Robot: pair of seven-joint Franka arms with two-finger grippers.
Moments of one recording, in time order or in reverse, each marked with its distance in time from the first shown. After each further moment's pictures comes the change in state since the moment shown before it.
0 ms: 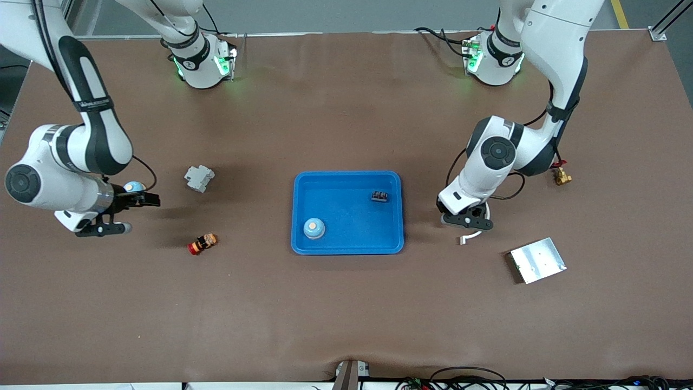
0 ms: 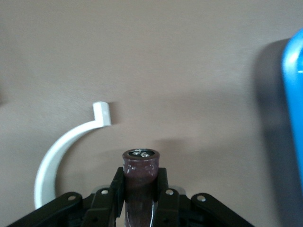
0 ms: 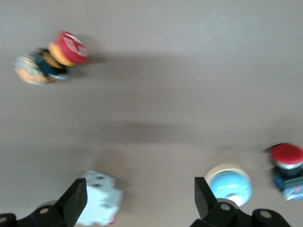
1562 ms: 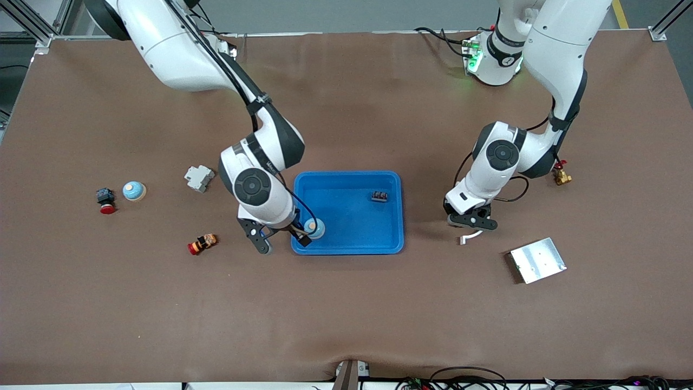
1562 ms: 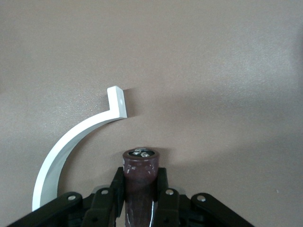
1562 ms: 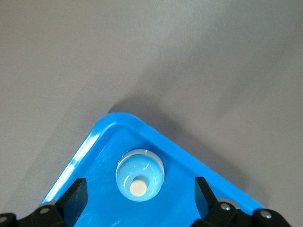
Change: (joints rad) left arm 0.035 0.043 -0.001 -0.075 0.041 0.143 0.006; right arm 0.617 0.388 0.000 0.492 0.016 0.101 1.566
